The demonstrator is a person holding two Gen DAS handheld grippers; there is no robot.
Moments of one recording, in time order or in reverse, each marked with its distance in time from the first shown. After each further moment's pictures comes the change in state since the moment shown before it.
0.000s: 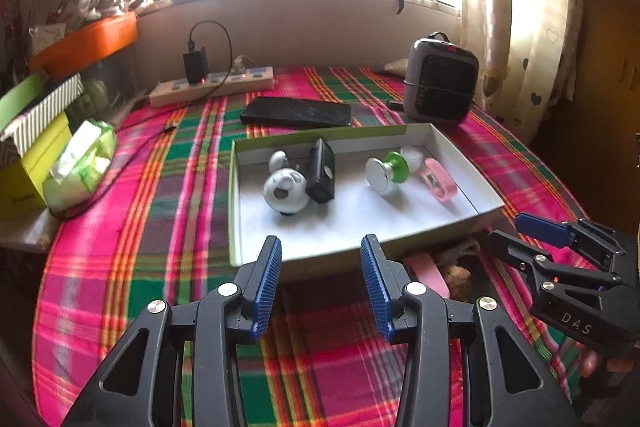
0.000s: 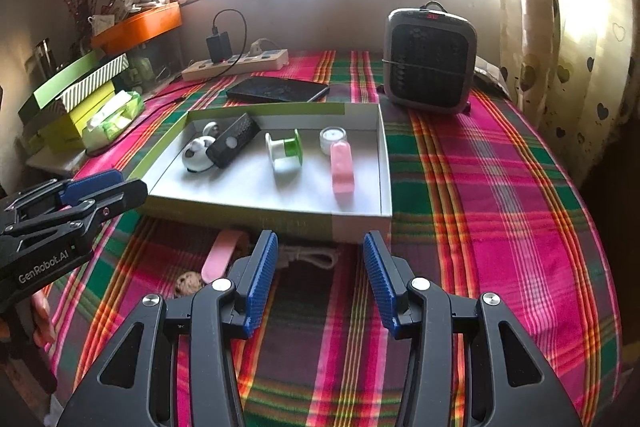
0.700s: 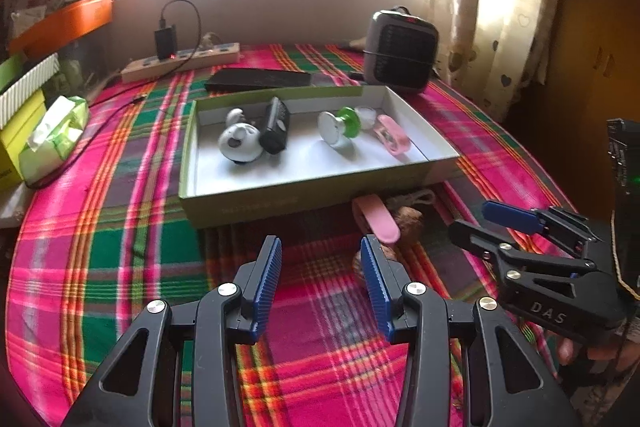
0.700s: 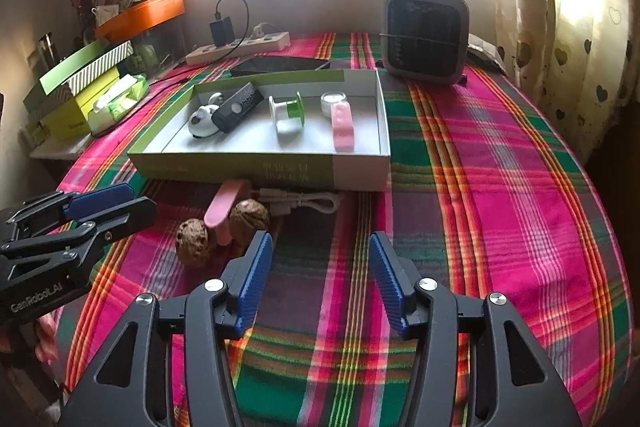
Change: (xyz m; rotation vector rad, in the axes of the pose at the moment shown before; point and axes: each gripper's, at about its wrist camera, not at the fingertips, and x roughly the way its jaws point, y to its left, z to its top) left arm -0.009 -0.022 -0.033 0.022 0.055 -0.114; right arm -0.006 -0.001 -0.029 0.010 0.036 0.014
